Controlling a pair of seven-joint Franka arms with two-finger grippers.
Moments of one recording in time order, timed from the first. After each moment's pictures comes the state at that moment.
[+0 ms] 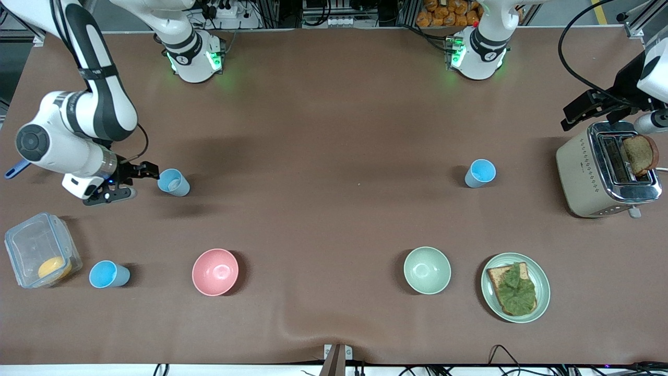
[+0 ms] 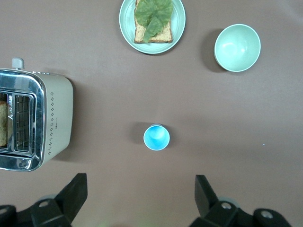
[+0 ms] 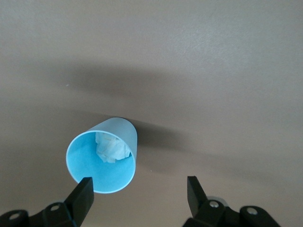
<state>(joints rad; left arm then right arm) 0.04 -0.08 -0.11 -1.62 -0.03 1.56 -0.22 -0.08 0.19 -0.01 -2.20 0.02 2.22 -0.31</state>
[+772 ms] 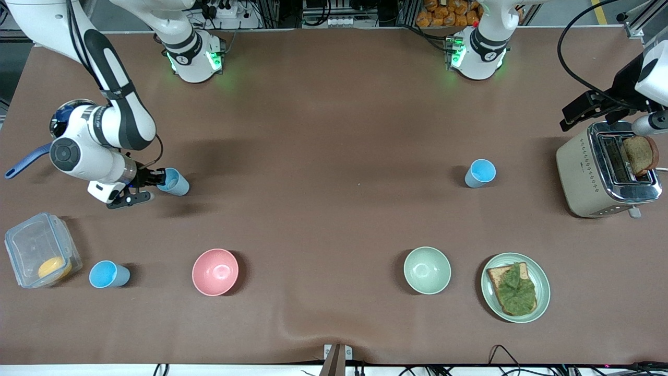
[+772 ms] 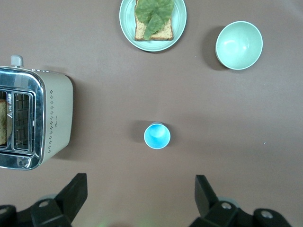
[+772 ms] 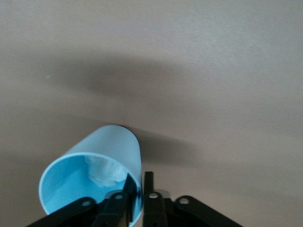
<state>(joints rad) 0.04 -0.07 -0.11 -1.62 -0.03 1.55 -0.22 -0.08 0.28 0.01 -2.25 0.02 2.34 -0.33</state>
